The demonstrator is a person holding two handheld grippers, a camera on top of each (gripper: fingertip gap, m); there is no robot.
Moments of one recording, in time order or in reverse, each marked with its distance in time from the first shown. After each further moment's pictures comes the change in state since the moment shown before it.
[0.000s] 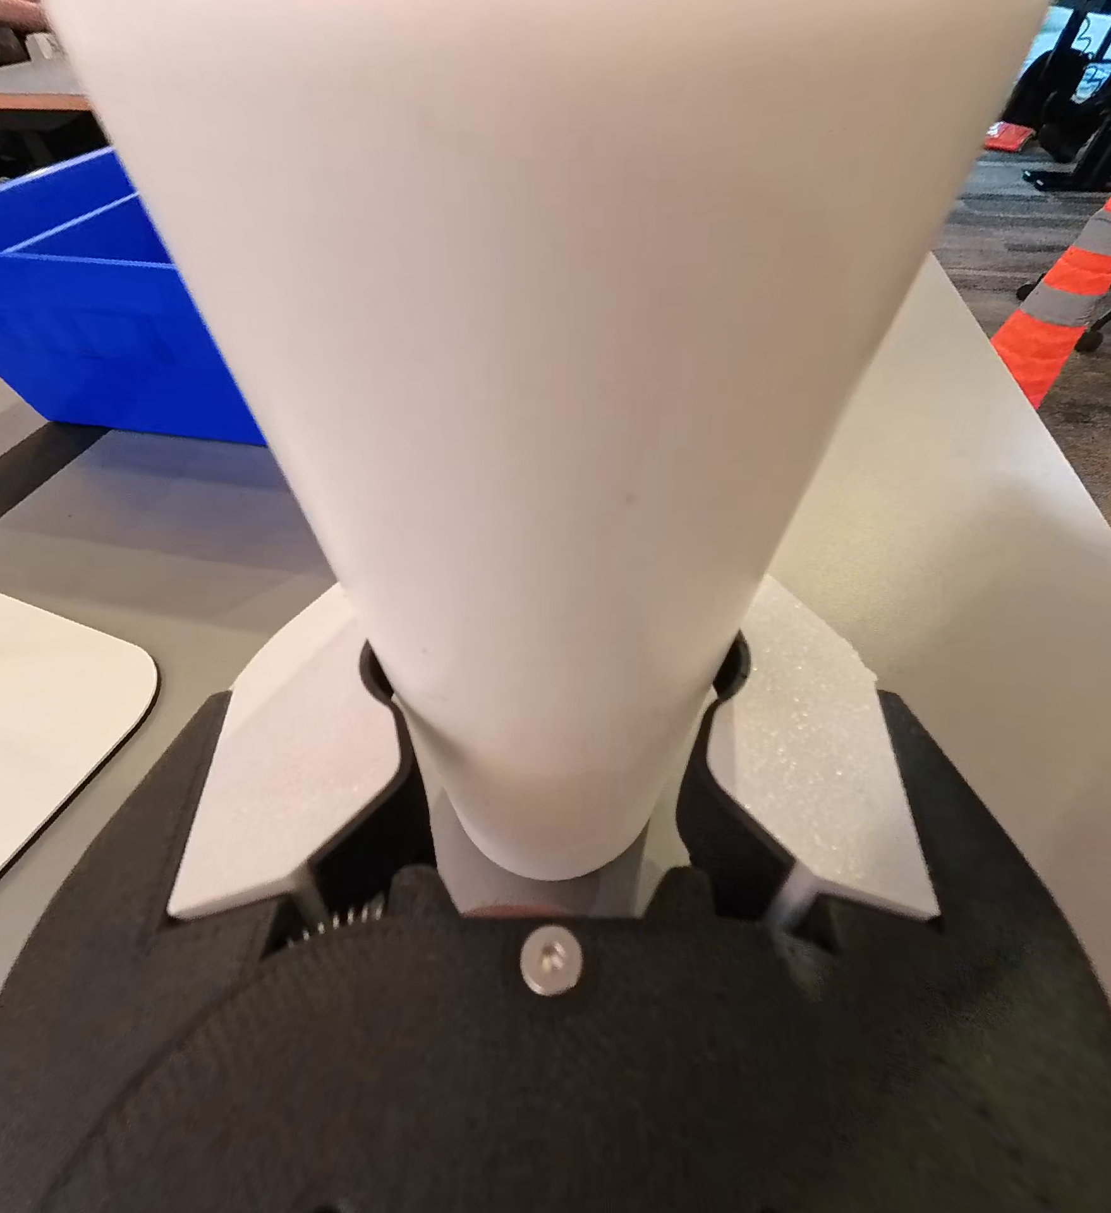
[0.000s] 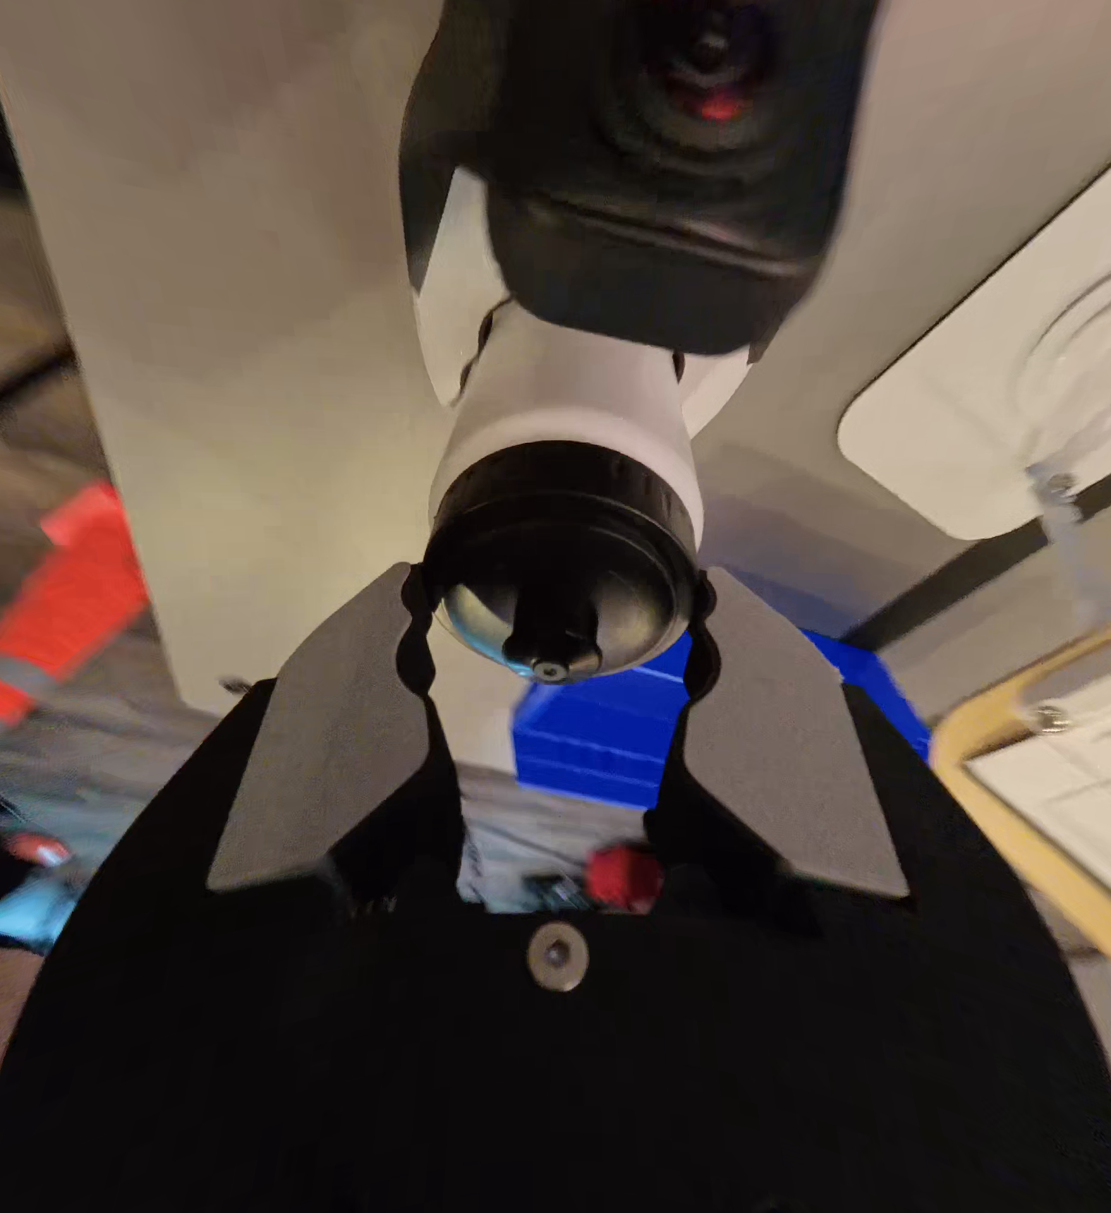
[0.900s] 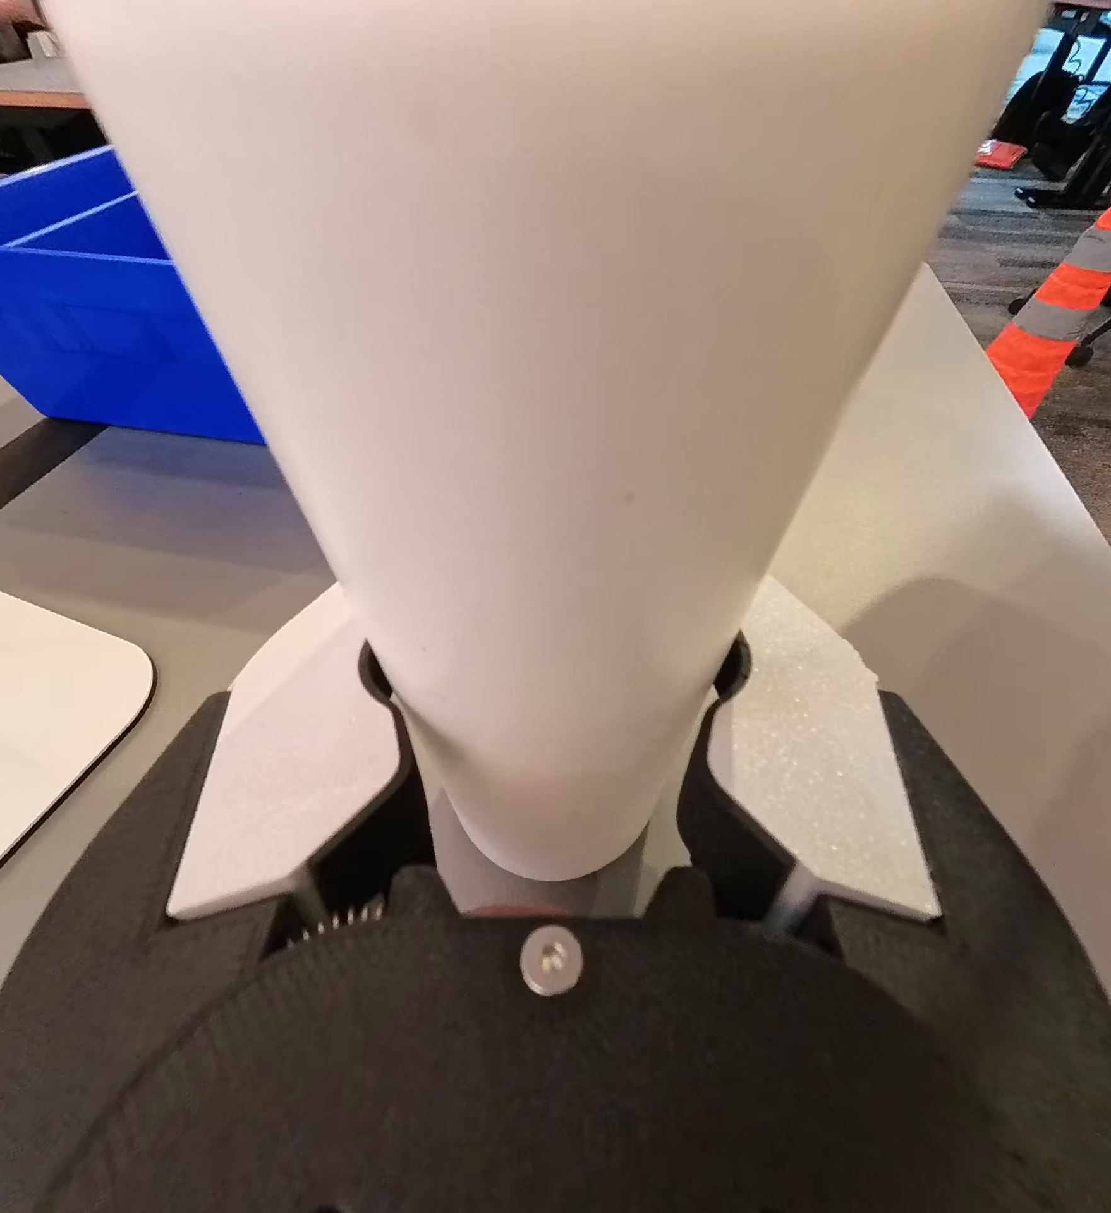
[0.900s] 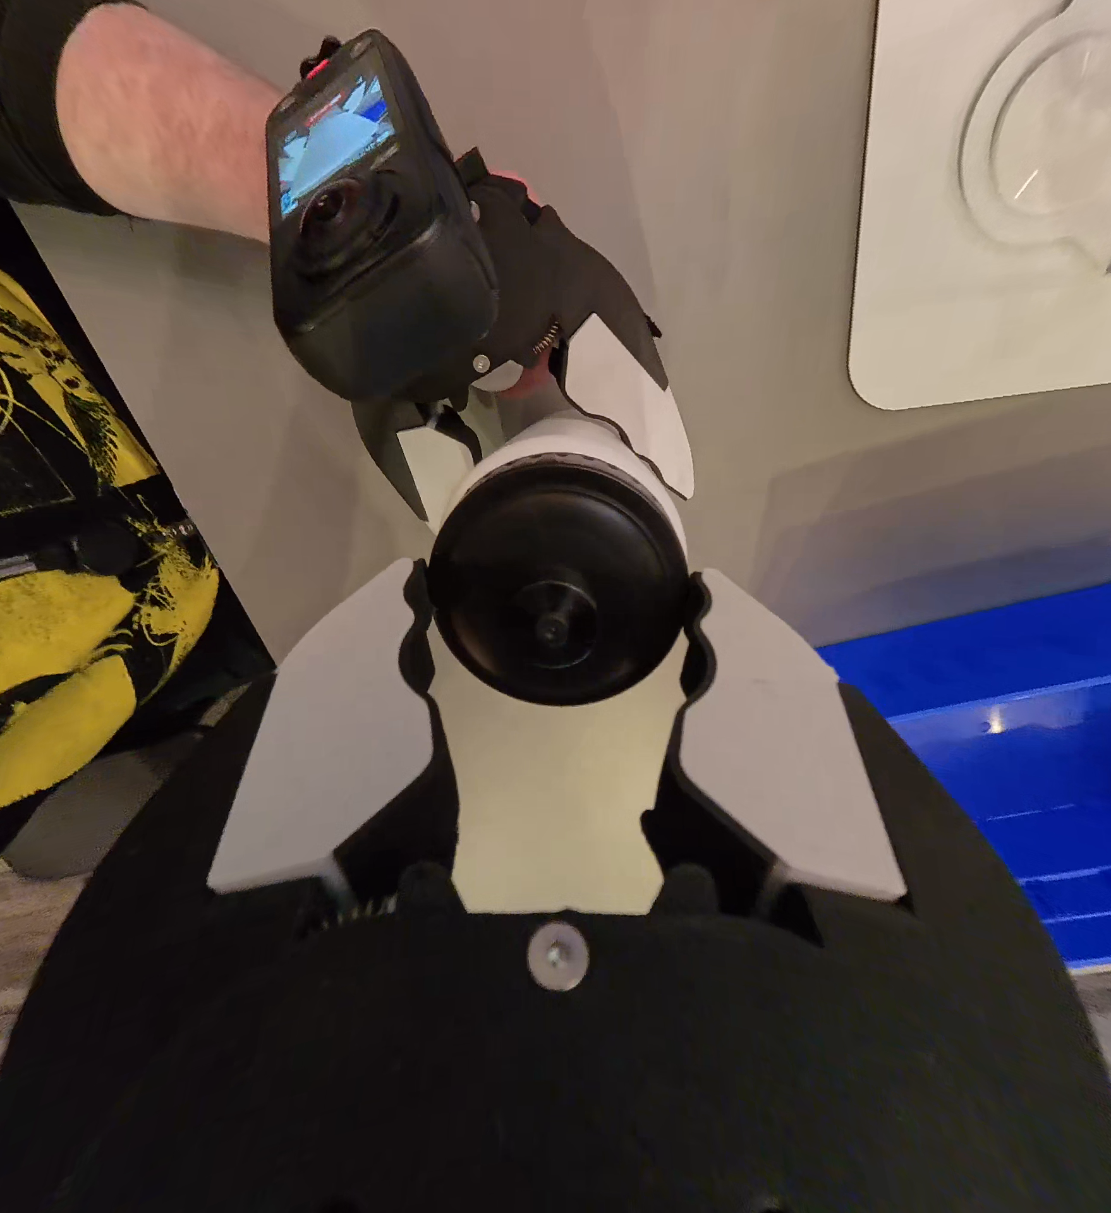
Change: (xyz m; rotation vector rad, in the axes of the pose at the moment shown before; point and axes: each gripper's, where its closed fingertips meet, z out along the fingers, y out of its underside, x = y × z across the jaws) left arm -0.001 0.000 0.000 0.009 0.002 -0.015; right arm 0.004 -0.015 -0.006 0.476 -0.043 0.693
